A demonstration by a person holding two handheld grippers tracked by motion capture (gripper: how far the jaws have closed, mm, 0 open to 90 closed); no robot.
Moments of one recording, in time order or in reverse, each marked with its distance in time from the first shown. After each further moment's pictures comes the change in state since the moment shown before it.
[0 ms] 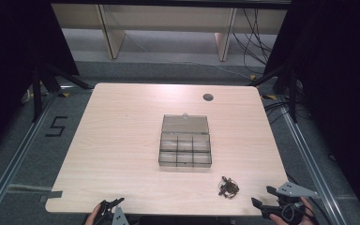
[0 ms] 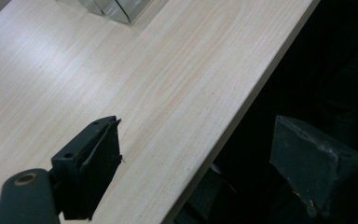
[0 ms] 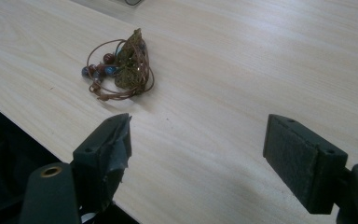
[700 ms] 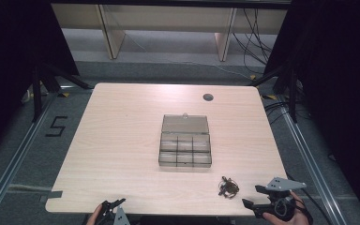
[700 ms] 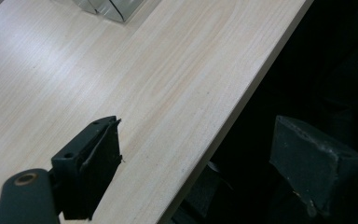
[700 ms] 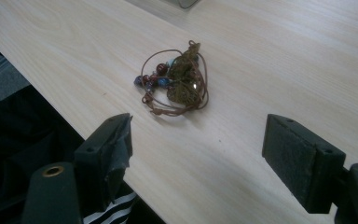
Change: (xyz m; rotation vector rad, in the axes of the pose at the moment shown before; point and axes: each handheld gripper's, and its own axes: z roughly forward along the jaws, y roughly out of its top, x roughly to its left) left arm -0.003 0.000 0.002 0.000 -0.008 0.001; right arm 0.018 0.026 0.008 0.081 0.120 -0.040
